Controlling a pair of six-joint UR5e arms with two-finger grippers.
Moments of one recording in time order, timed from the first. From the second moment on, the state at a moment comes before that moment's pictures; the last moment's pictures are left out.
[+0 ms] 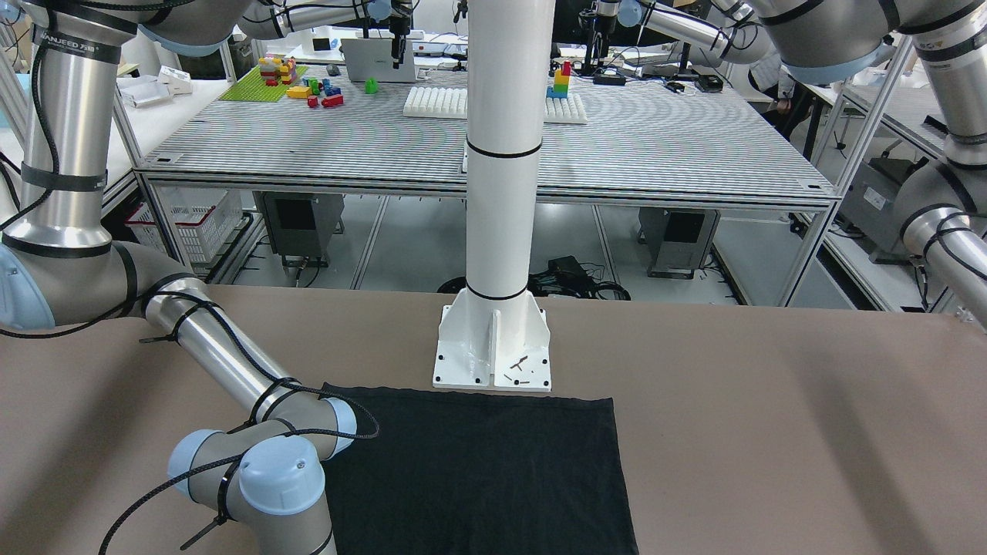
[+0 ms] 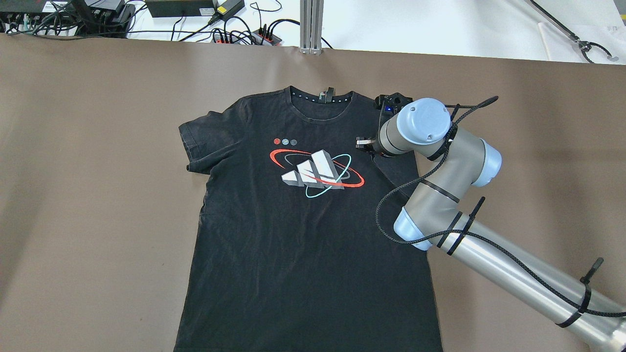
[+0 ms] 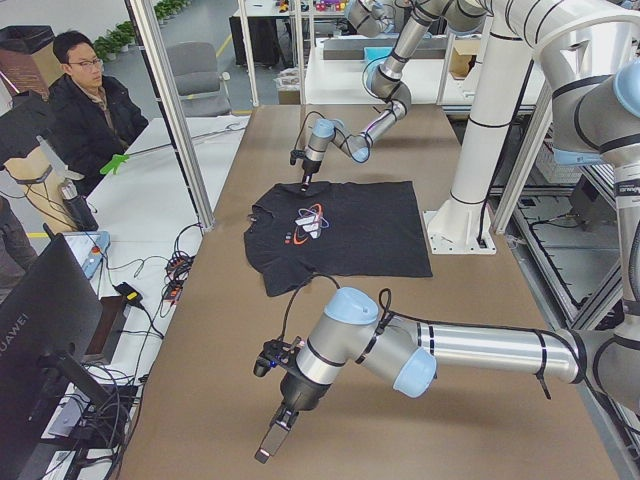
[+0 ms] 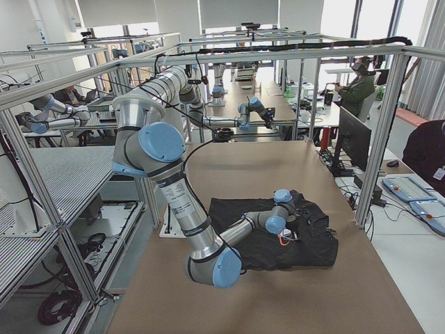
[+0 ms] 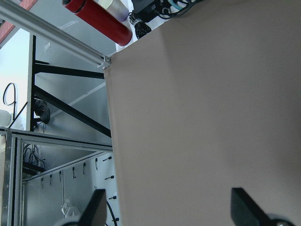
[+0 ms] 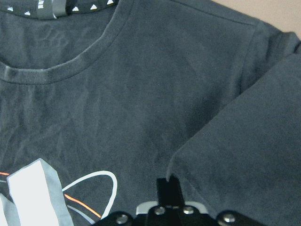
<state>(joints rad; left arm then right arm) -1.53 -1.53 -1.68 -2.06 -1.76 -0.02 0.75 -0.91 1.37 -1.11 1.80 1.12</state>
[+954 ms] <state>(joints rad) -1.26 -1.81 -1.61 -2.05 -2.13 -0.42 0.71 -0.90 1.37 -1.11 1.70 1.17</state>
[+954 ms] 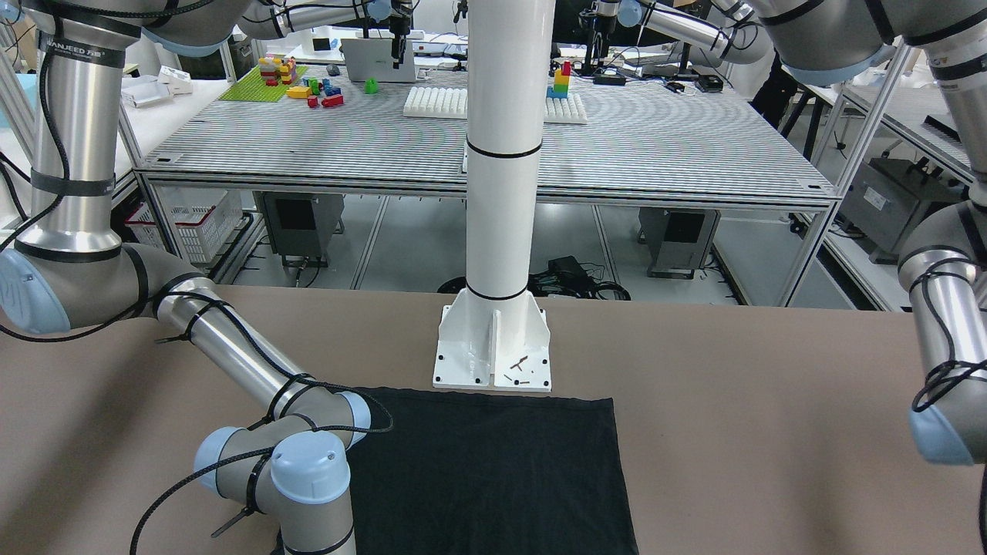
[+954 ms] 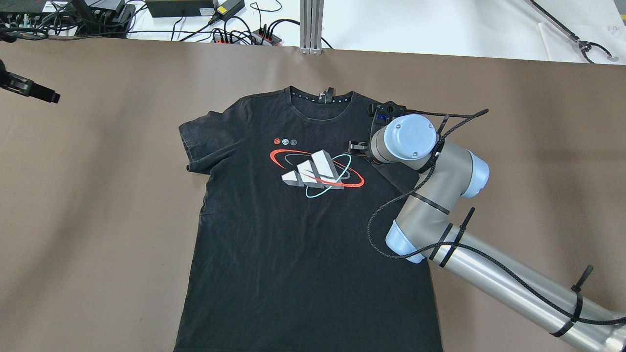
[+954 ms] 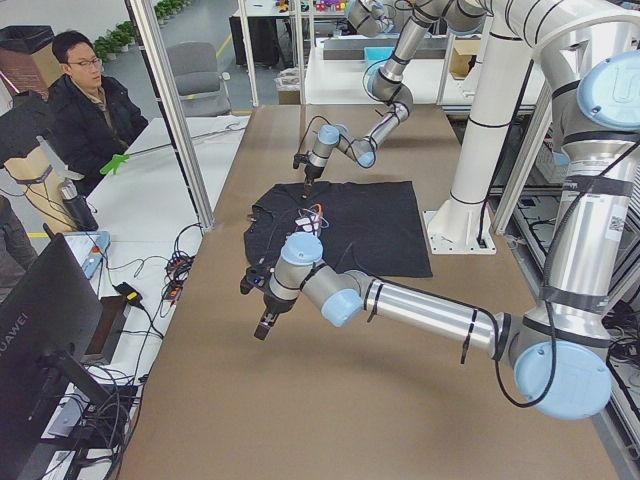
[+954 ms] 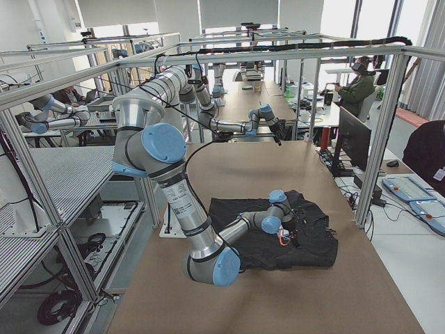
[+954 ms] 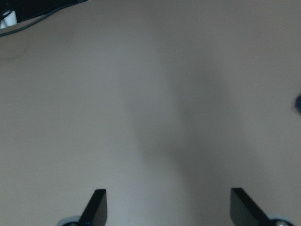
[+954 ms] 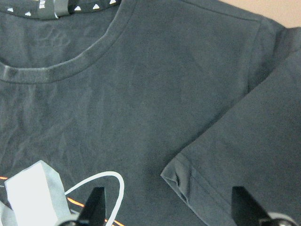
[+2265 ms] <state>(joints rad) -1.01 -2.24 -1.01 -2.30 -2.16 -0.72 0.72 -0.94 1.39 -1.09 1.70 1.15</state>
